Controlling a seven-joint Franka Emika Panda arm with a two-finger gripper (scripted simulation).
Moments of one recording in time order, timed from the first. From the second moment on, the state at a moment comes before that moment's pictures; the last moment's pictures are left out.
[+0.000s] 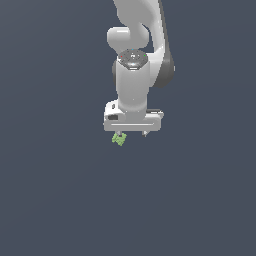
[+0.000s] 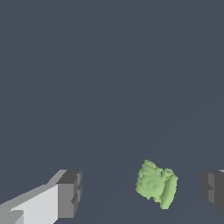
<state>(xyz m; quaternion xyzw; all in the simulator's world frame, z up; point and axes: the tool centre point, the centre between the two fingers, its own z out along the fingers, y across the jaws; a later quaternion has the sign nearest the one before) 0.003 0.016 0.190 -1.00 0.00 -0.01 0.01</state>
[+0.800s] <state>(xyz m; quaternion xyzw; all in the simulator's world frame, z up) 0.003 0.017 0.197 -1.00 0.01 -0.01 0.02</state>
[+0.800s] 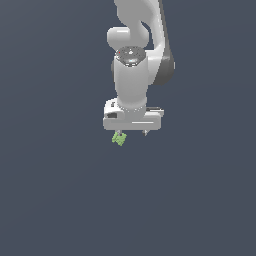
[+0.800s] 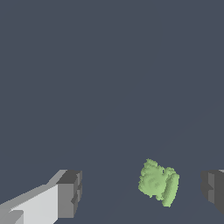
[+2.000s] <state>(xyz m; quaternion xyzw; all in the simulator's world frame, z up) -0.080 -0.044 0.092 -0.99 0.16 0.00 0.00</state>
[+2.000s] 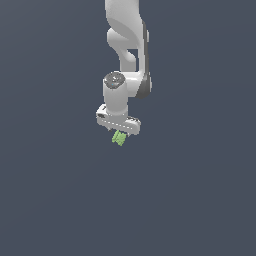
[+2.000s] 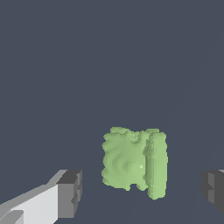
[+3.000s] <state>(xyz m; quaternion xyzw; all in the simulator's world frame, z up) -0.087 -0.046 0.043 -0.98 0.17 0.00 0.00</state>
